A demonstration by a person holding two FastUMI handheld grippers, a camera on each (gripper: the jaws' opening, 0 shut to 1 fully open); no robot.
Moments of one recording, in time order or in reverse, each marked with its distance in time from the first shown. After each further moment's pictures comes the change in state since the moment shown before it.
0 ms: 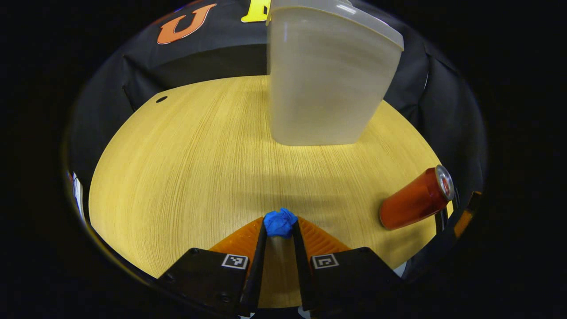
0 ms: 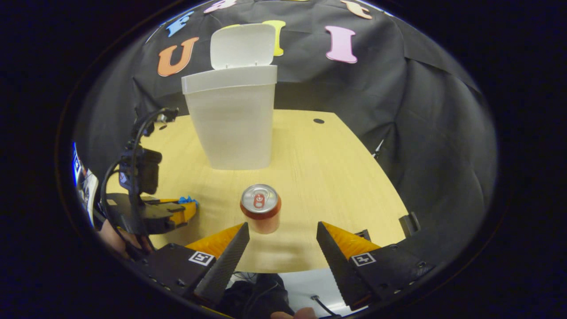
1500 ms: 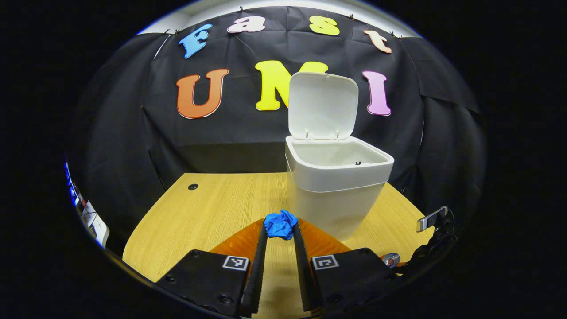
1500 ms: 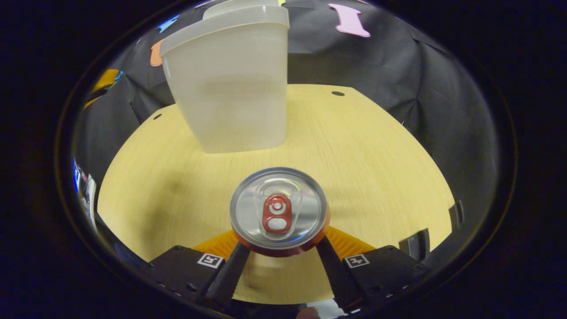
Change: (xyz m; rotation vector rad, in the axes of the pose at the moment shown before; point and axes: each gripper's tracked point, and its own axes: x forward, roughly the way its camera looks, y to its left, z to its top) left arm -0.133 0.028 0.183 0.049 -0.499 0.094; right arm 0.113 0.040 -0.025 0.049 0.100 0.077
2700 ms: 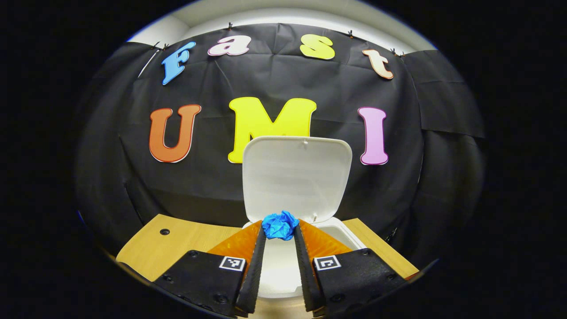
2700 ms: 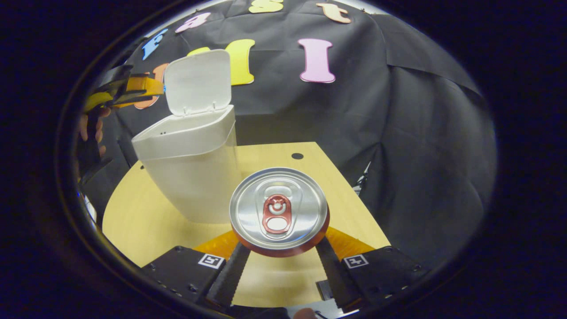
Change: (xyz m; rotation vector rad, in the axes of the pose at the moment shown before) left arm 0.102 -0.083 0.151 -0.039 -0.210 -0.062; right arm -0.110 -0.101 0.147 0.052 -0.281 -0.135
